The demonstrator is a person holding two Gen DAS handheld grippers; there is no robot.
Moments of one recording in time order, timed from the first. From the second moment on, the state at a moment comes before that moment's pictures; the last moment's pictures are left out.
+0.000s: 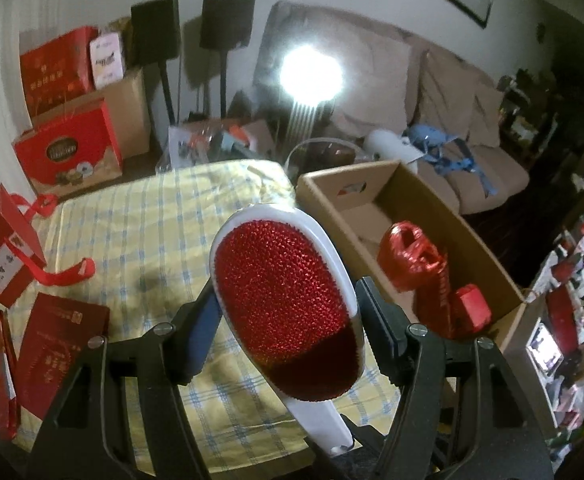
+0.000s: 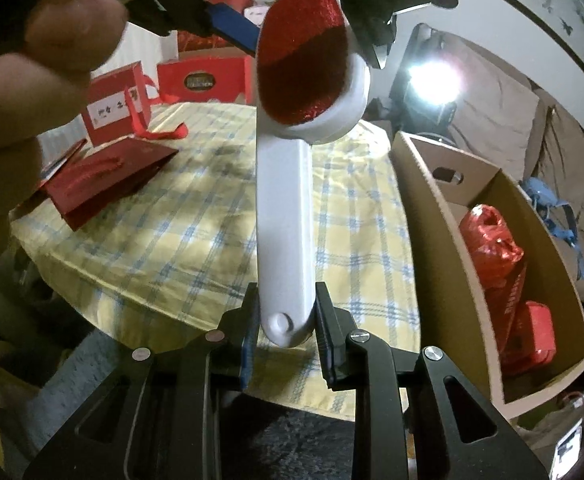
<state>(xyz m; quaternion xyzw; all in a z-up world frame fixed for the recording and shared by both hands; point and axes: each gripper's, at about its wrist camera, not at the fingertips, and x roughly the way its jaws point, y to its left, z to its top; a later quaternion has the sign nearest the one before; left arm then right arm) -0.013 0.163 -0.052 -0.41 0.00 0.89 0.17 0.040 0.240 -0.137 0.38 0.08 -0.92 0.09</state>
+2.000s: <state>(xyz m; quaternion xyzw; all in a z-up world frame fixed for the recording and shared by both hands) 0.059 0.205 0.059 -0.20 -0.02 0.96 0.20 0.051 0.290 -0.055 0.26 0.11 -0.96 0.06</state>
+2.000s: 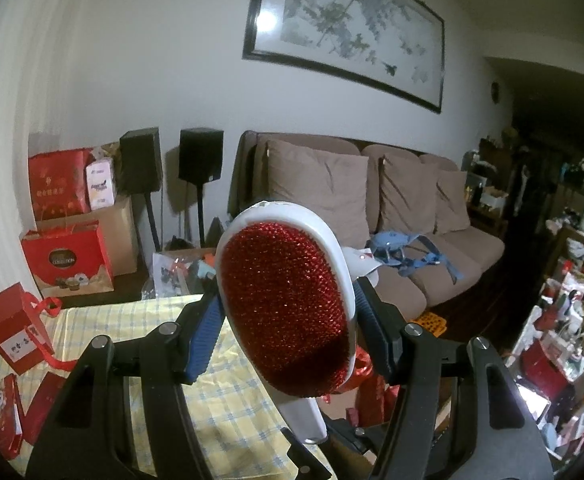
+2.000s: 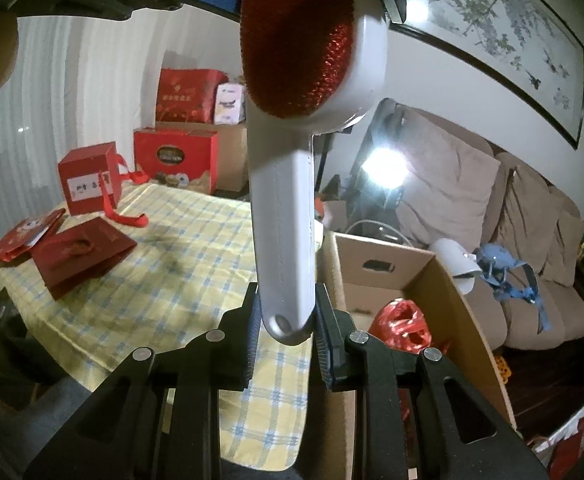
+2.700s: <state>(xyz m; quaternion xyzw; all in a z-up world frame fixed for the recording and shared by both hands) 0.052 0.254 0.072 -0.17 0.01 0.96 0.22 0.042 0.333 -0.046 0.23 0.10 -0.97 0.03</state>
